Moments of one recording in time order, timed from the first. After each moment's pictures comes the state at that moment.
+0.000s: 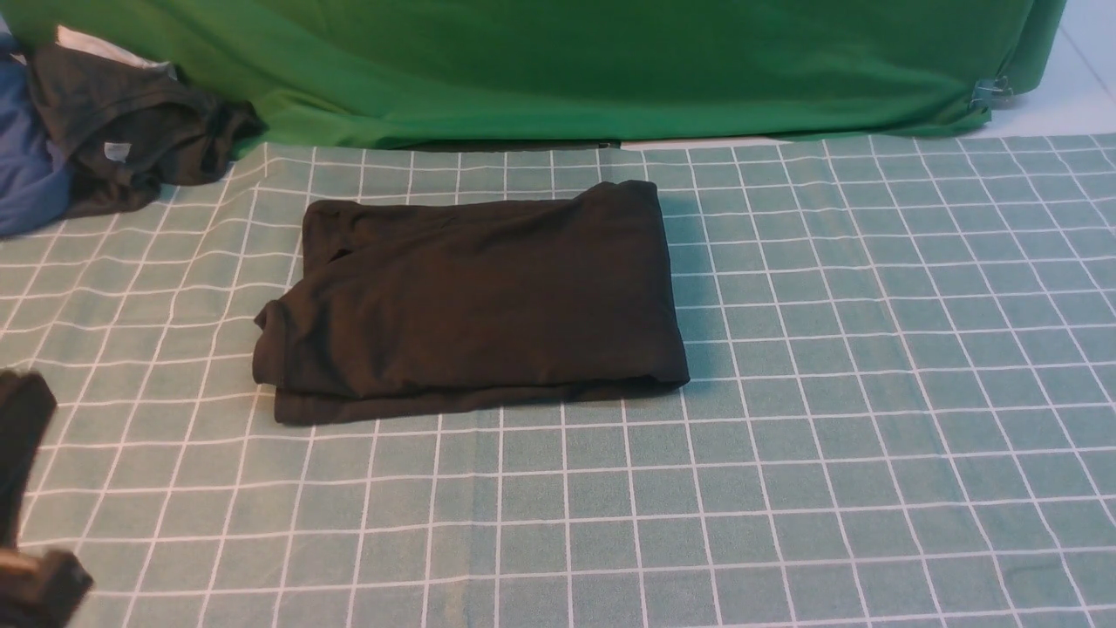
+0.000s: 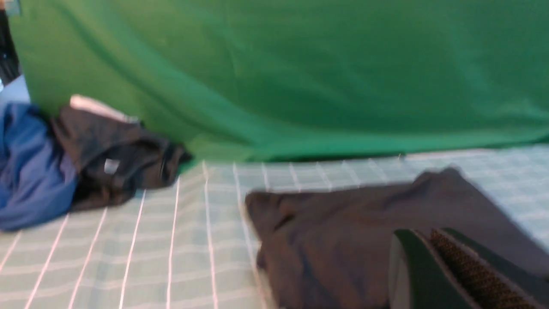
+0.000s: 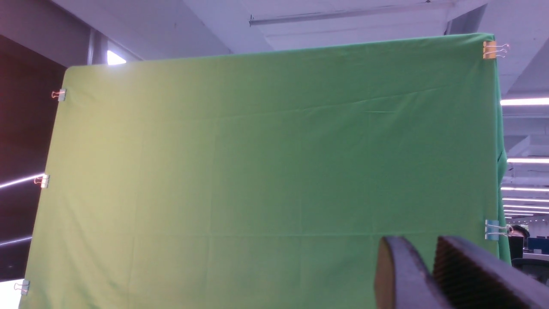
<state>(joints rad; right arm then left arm) 0.34 0.20 -0.50 0.10 -0.18 -0.13 -0.05 0.21 -0.23 -0.20 0.22 0.20</state>
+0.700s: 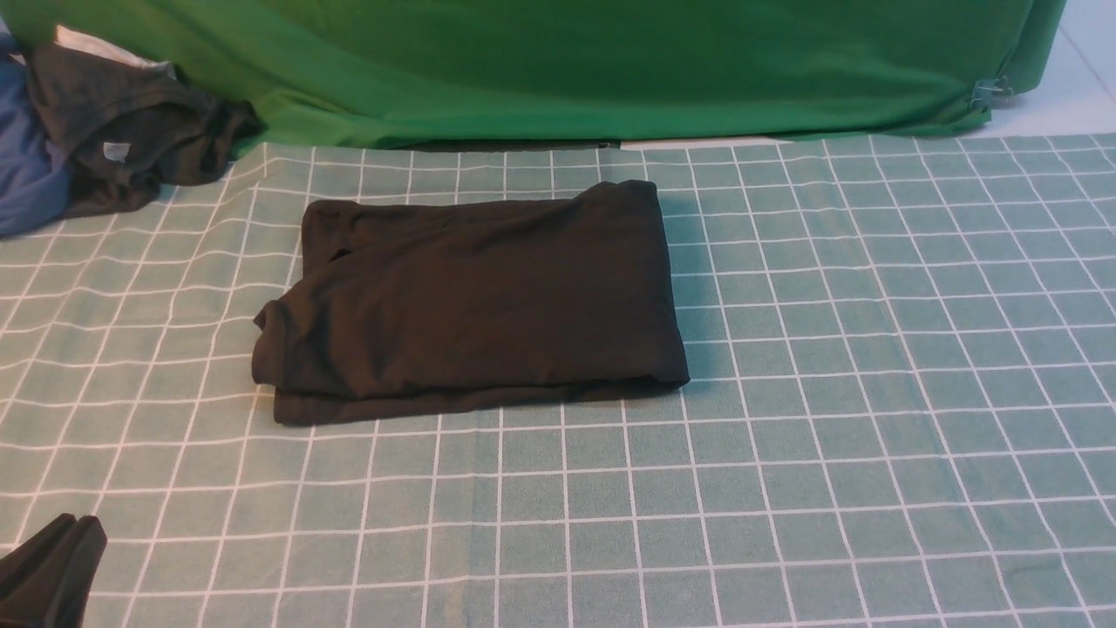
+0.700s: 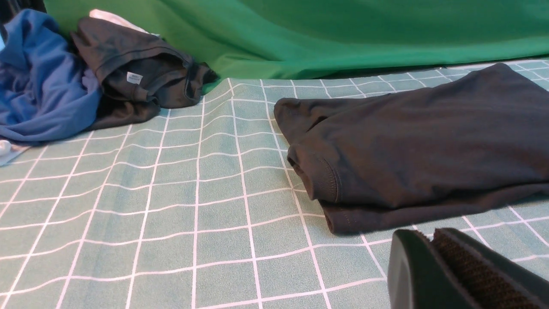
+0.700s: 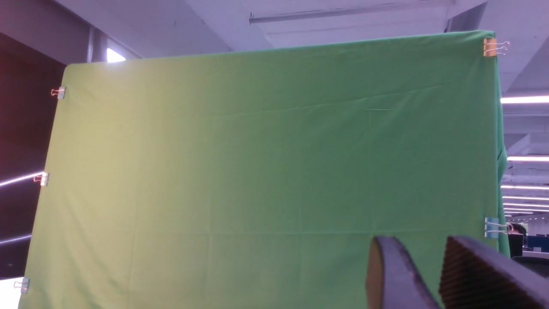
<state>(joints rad) 0.34 0.20 -0.50 0.10 -0.17 -0.13 -0.05 0.00 0.00 0.00 0.24 0.05</state>
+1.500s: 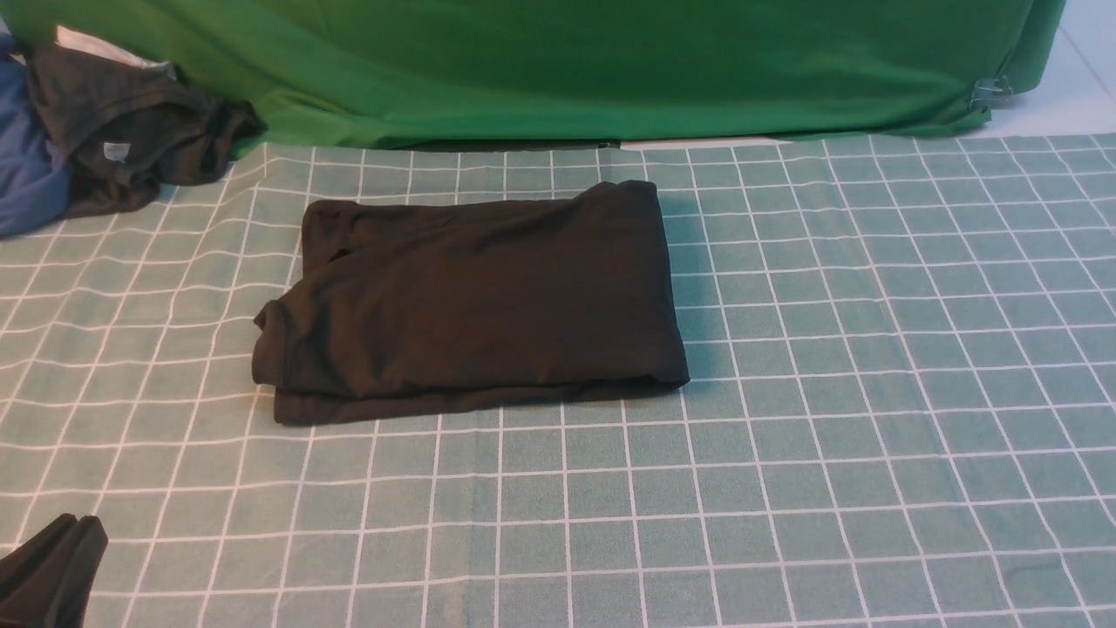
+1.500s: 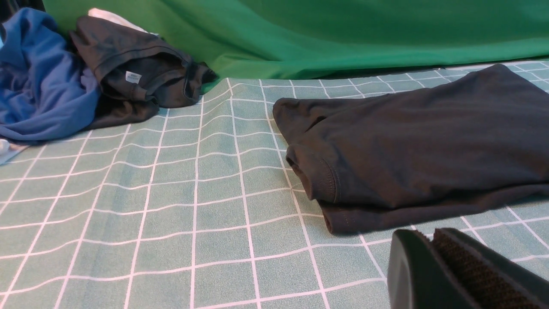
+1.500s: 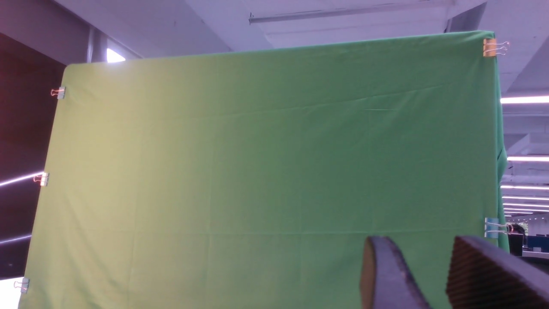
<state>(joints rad) 0.34 0.20 -0.50 0.10 -0.17 -0.13 -0.05 0.00 0.00 0.00 0.24 0.05</state>
